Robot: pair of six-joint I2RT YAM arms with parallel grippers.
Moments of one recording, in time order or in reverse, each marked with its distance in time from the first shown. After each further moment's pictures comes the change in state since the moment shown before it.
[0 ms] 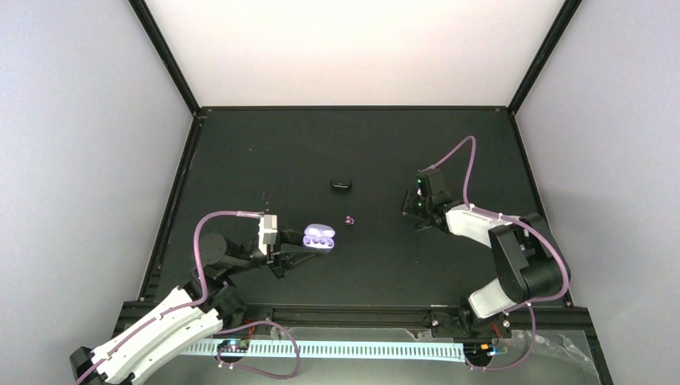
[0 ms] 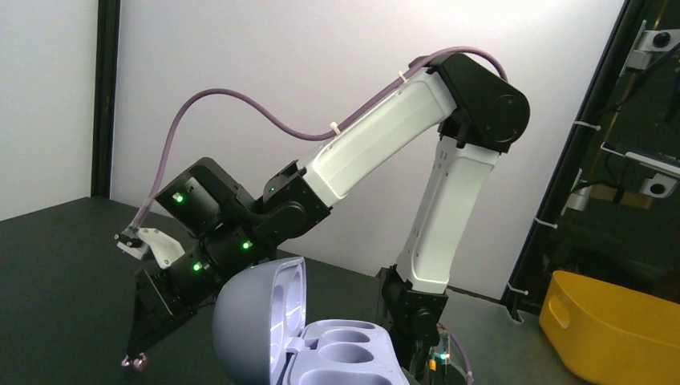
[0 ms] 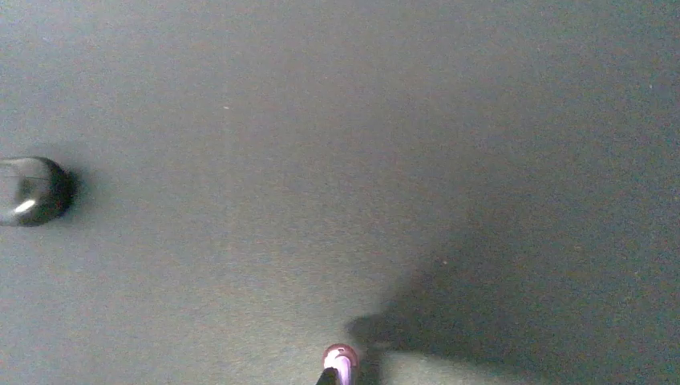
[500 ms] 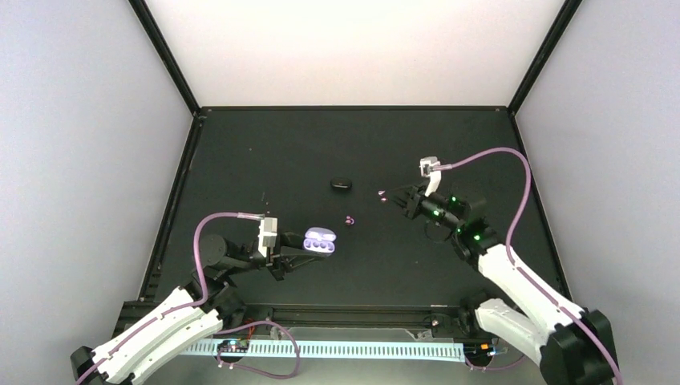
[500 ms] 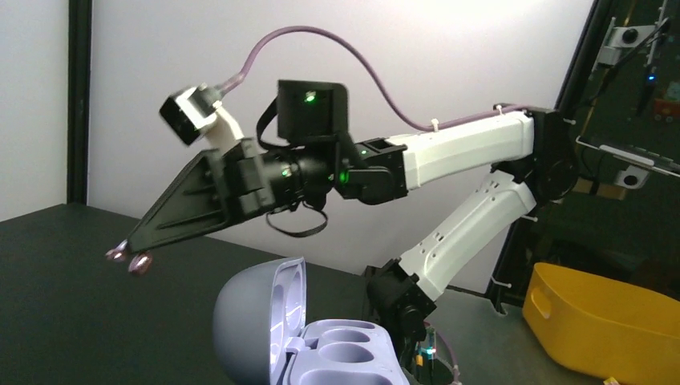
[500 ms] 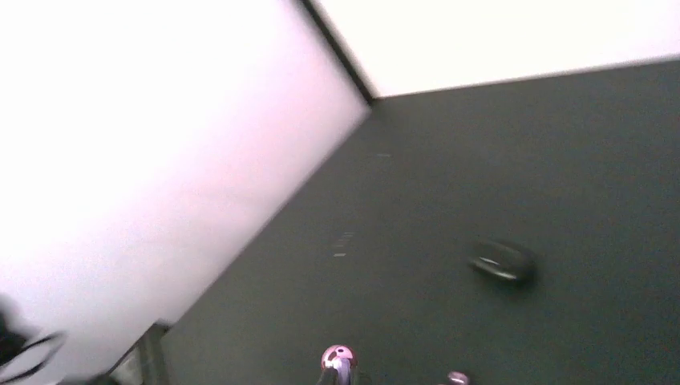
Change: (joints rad) left arm 0.000 0.000 -0.013 0.031 0.037 -0.003; right arm 0.044 -0.563 -0.133 0.221 -0.470 -0.031
